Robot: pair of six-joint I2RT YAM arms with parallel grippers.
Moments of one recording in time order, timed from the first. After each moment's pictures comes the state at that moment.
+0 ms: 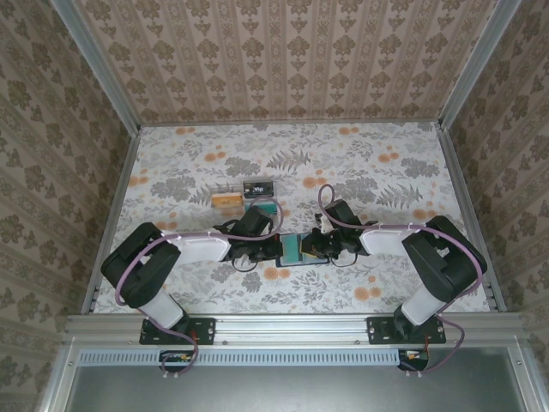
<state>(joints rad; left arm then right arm) -0.83 1.60 0.68 -0.05 0.30 -0.84 0.54 1.61 0.63 0.02 -0.53 0.83</state>
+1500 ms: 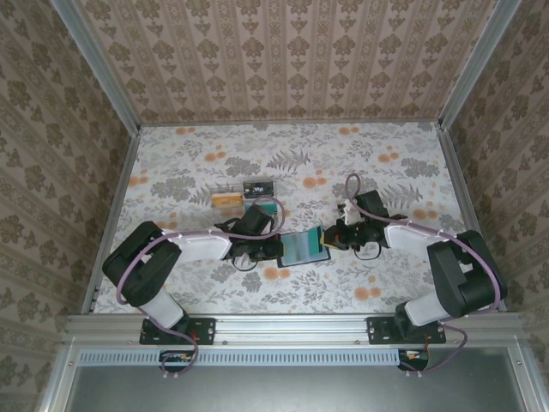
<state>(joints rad) -0.82 1.60 0.71 -0.10 0.31 -0.80 0.28 1.45 0.62 -0.19 -0.69 0.60</state>
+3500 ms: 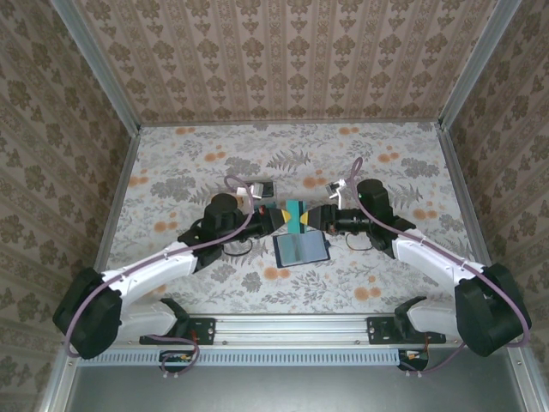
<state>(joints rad) -0.77 1.18 0.60 0.29 0.45 -1.01 0.40 1.23 0.63 0.11 -0.81 0.78</state>
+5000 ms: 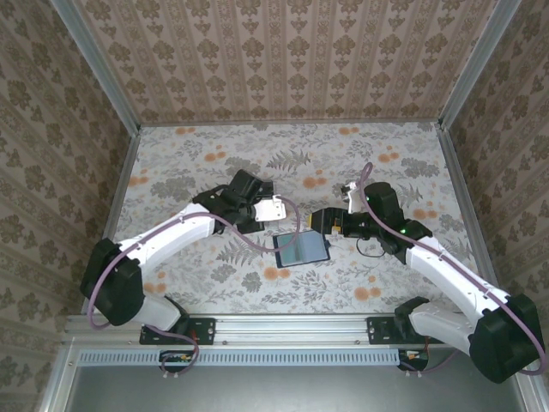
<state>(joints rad) -0.74 1.45 1.05 -0.59 -0.02 0.84 0.40 1.06 0.69 -0.25 -0.55 0.60</state>
